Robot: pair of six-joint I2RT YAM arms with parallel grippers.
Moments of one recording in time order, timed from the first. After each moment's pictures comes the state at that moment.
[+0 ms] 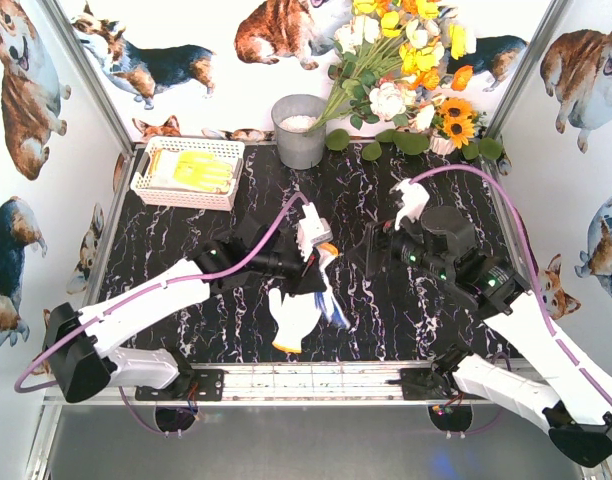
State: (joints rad) left arm -0.86 1.27 1.03 -0.32 0.50 -0.13; right arm 0.66 0.85 1.05 -0.61 -0.05 0.35
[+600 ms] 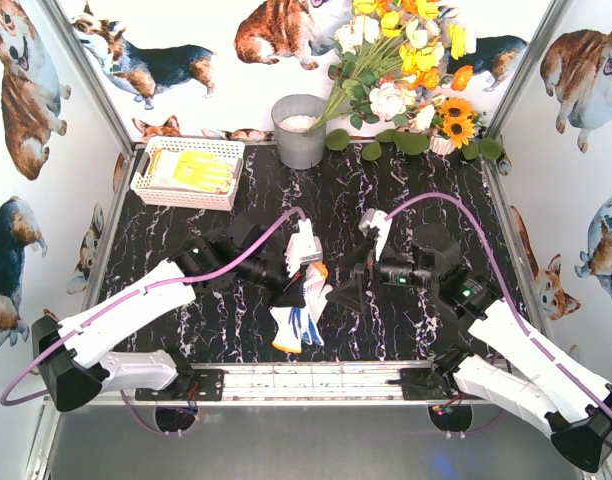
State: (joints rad) left arm -0.86 1.19 1.12 -0.70 0.59 0.09; right arm 0.66 0.81 0.77 -0.26 -0.60 0.18
